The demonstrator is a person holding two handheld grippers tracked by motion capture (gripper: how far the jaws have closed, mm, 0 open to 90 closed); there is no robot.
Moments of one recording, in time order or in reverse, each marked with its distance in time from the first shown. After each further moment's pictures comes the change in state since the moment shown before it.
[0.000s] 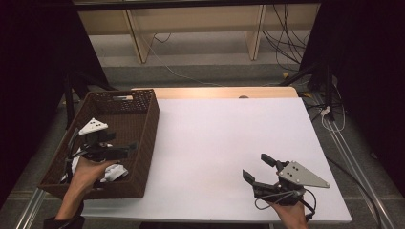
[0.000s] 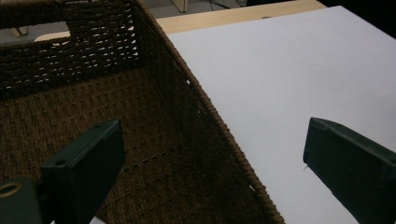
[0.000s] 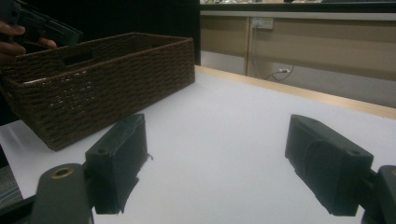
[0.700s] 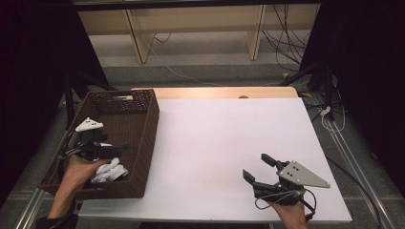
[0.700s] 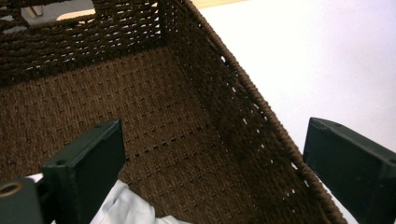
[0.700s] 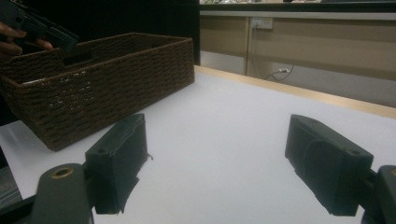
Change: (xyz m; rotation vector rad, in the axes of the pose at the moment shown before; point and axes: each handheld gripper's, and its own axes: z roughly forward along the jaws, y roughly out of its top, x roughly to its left) left arm 0.019 -0.001 -0.002 0.087 0.048 0.004; right arm -0.001 0.000 0.000 0.000 -0.003 0.002
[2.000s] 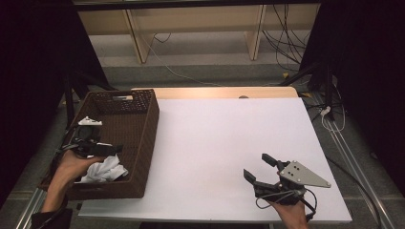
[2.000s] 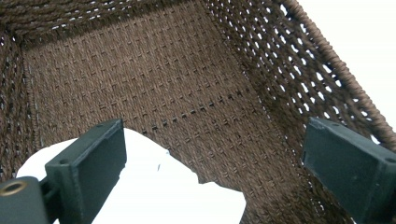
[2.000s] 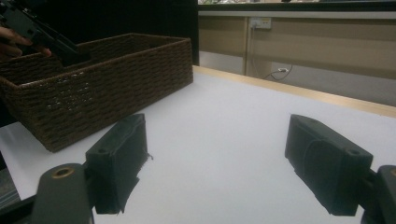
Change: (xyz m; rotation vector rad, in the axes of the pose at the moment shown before) left arm 0.025 0.002 0.011 0.174 0.078 0.015; right arm -0.002 -0.001 0.000 -0.005 -0.002 0.010
